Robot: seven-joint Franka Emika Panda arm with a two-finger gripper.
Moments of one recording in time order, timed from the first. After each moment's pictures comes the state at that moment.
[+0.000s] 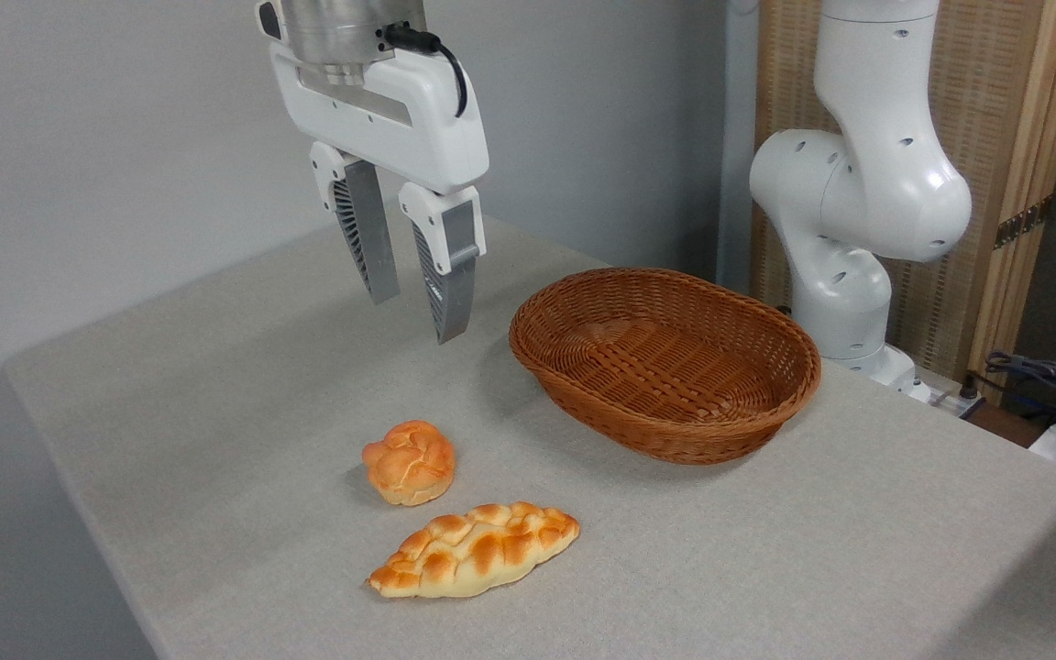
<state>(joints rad) -0.04 -0.05 -0.01 -1.64 -0.04 1.61 0.69</state>
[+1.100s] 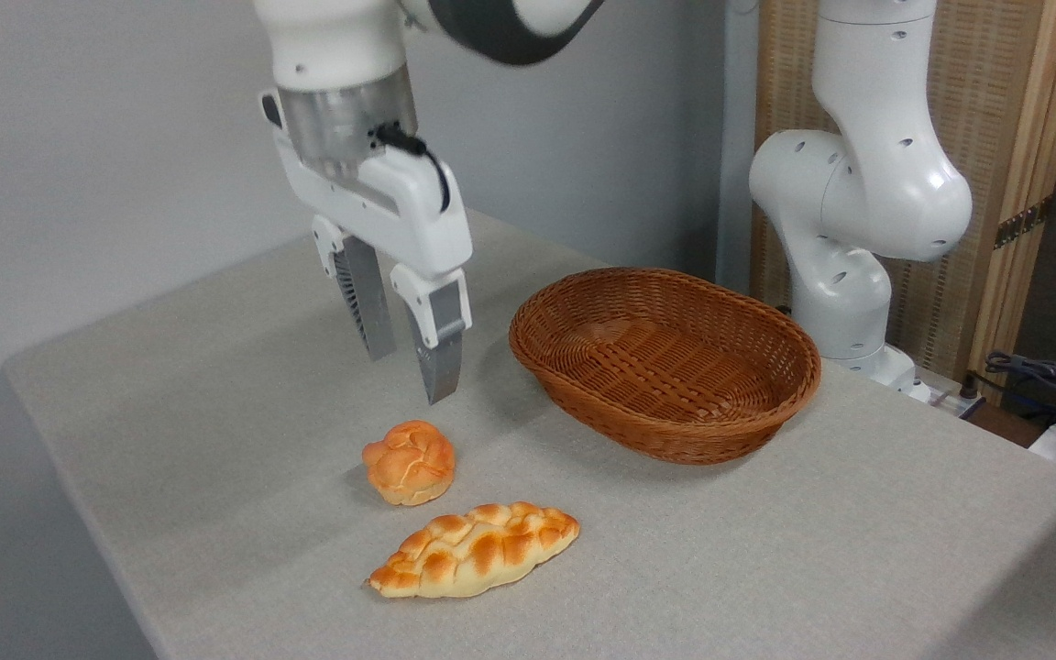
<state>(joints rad) -0.03 -0.02 -0.06 -1.79 -0.04 1.77 0.69</state>
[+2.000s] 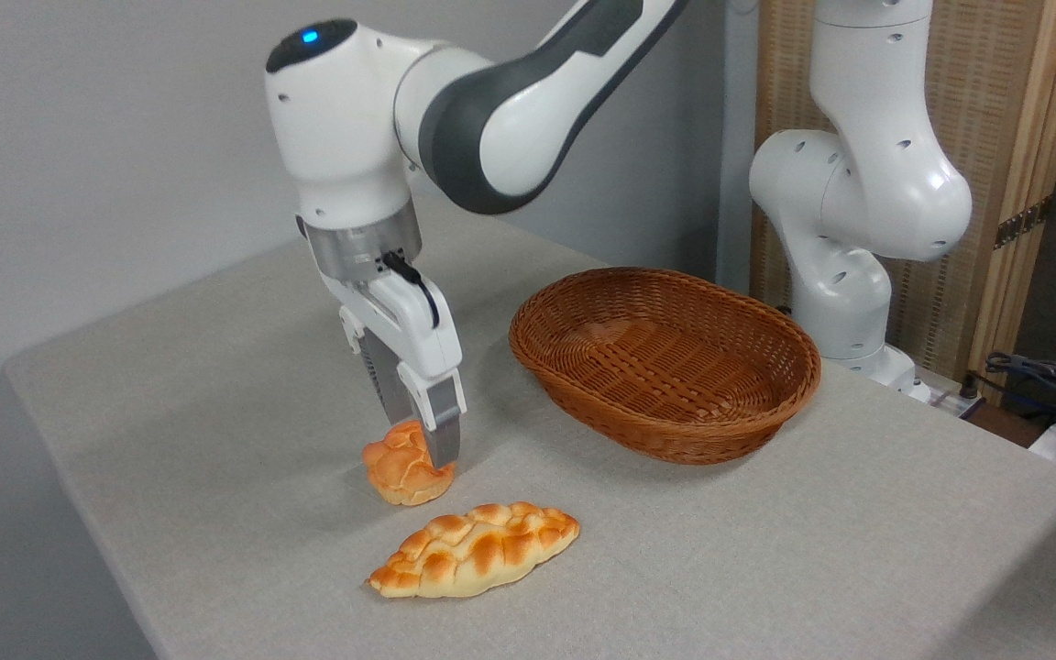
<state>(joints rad) -0.03 0.01 -0.15 -2.03 -0.04 2.02 0.69</state>
